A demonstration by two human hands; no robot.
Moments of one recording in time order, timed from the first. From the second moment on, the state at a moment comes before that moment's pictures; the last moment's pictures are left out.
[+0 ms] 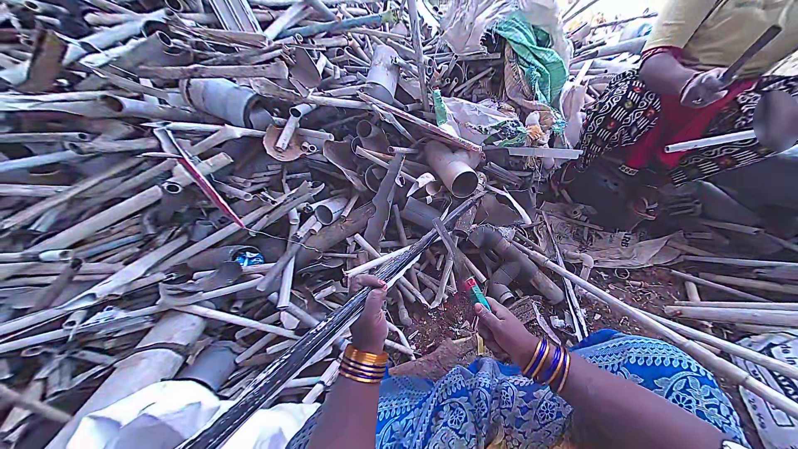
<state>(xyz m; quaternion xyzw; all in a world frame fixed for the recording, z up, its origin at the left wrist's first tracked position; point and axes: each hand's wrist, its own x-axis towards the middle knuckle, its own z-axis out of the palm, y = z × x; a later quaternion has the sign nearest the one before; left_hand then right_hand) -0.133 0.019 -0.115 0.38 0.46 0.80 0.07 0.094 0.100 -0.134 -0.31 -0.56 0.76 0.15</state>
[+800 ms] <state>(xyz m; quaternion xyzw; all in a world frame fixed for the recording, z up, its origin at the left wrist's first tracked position) -0.134 0.016 -0.113 0.50 0.47 0.72 0.03 0.102 0.106 -0.126 -0.32 -0.52 0.78 0.13</state>
